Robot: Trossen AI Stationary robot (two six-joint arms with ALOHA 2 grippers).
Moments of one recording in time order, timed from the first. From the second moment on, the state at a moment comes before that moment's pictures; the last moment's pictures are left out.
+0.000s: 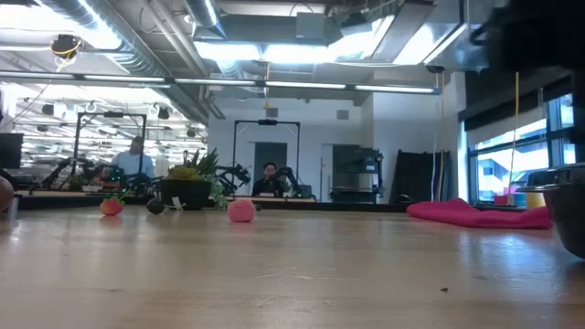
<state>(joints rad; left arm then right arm) -0.34 1.65 1.16 0.15 -0.56 0.52 0.45 1.23 0.55 -0.02 -0.51 1.19</state>
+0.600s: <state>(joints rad) -0.29 1.65 1.16 0.15 -0.48 0.50 0.64 1.23 0.55 -0.30 -0.32 1.41</state>
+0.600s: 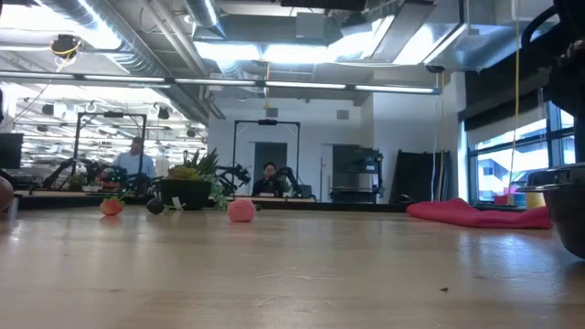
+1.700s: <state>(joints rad) -0.29 1.65 1.16 0.14 -0.48 0.50 0.64 1.23 0.55 -0.27 -0.39 1.40</state>
